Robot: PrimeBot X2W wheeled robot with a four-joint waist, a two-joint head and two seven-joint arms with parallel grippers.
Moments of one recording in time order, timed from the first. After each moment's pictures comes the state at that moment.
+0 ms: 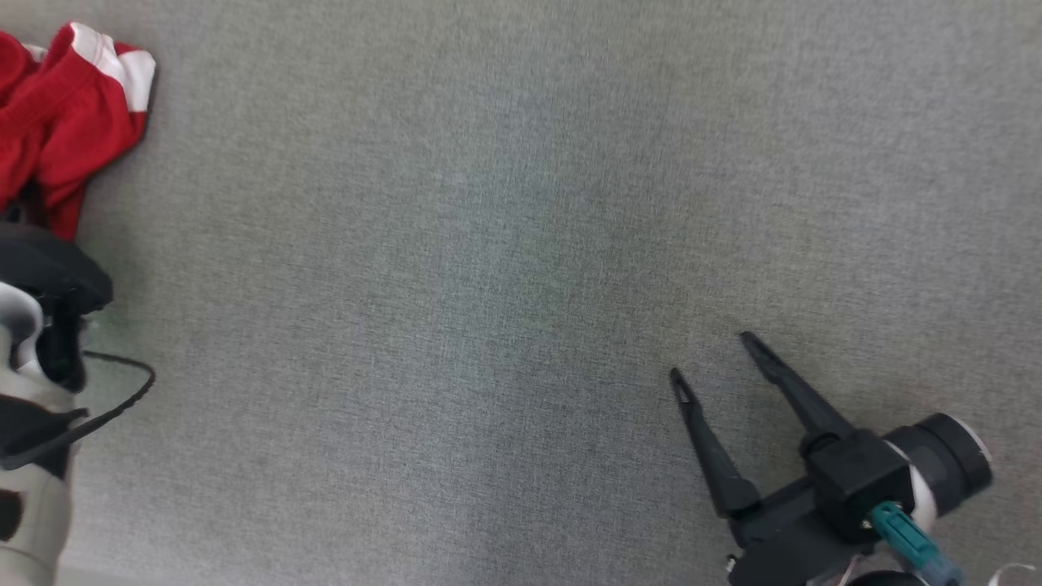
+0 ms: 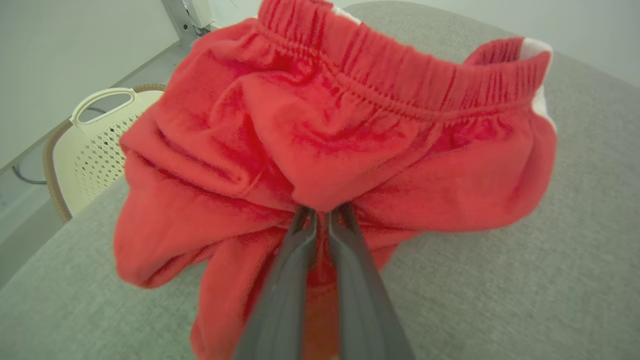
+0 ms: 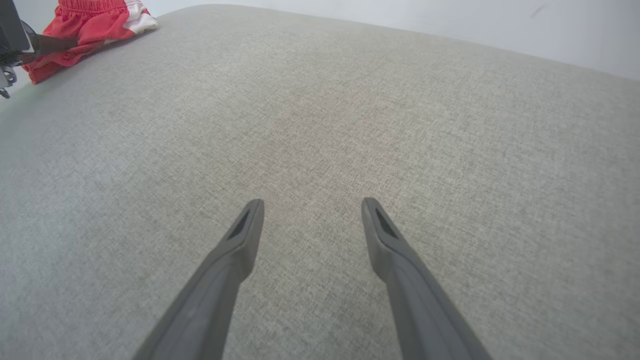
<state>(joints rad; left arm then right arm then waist) -1.03 0.36 -0.10 1.20 -0.69 -0.09 -0.15 -0.02 -0.18 0.25 -0.39 -0.04 0.13 0.24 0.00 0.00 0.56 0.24</state>
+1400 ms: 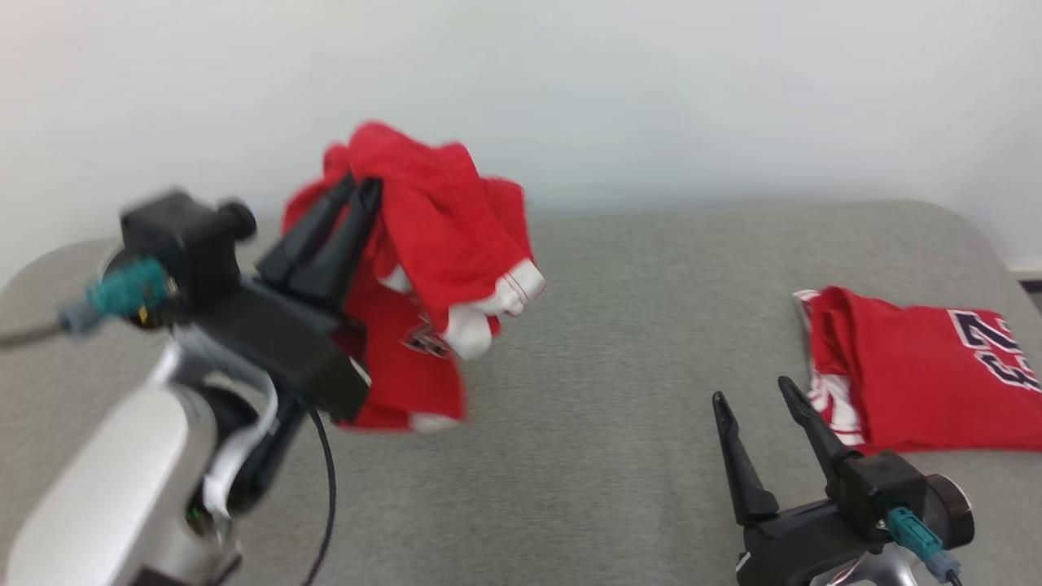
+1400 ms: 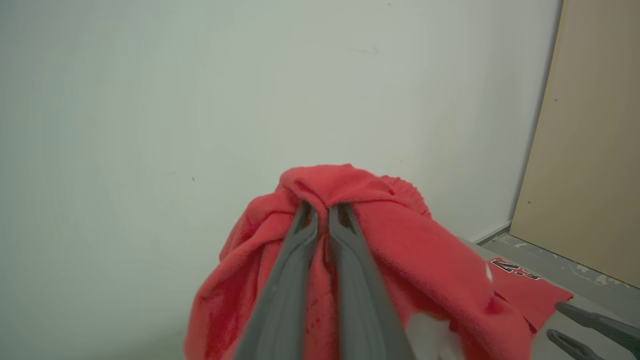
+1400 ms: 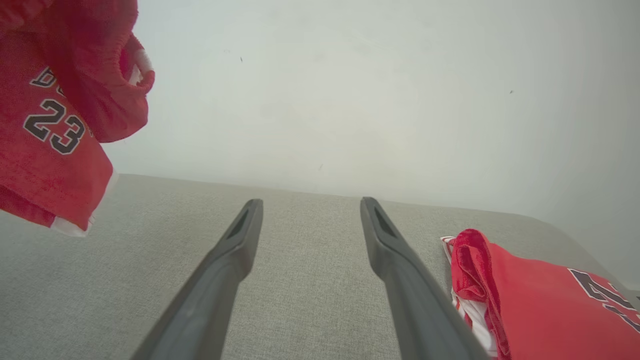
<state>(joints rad) -0.67 0.48 -0.51 -0.07 -0.75 0.02 0.14 -0.02 -0.05 0.10 -0.04 0.03 0.13 -0.01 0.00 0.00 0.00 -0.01</state>
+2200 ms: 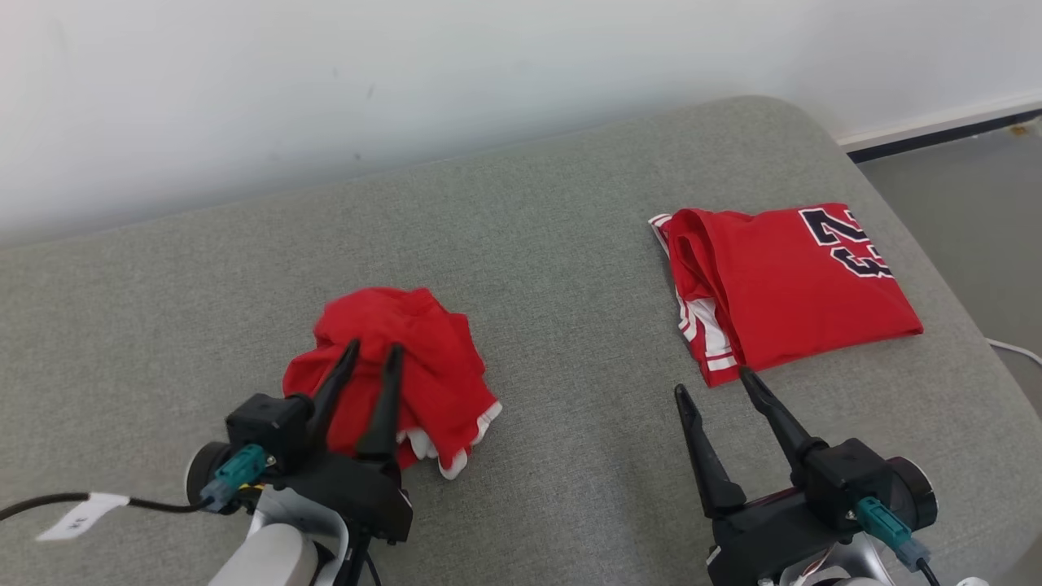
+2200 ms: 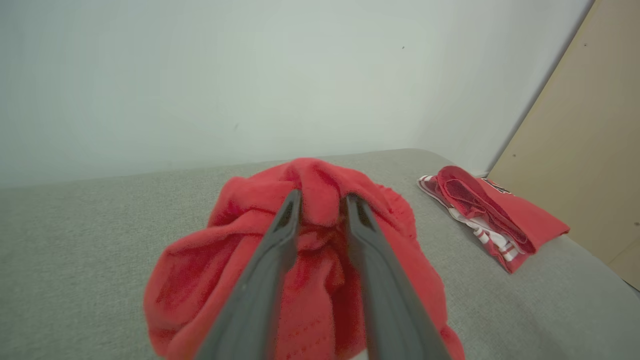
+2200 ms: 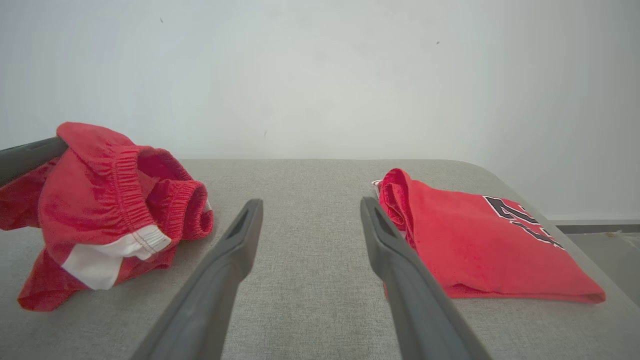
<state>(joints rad) -0.41 0.31 -0.57 0.27 -0.67 0.11 -0.20 -0.06 -0.05 0.18 -0.01 0.05 0.13 -0.02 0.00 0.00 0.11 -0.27</state>
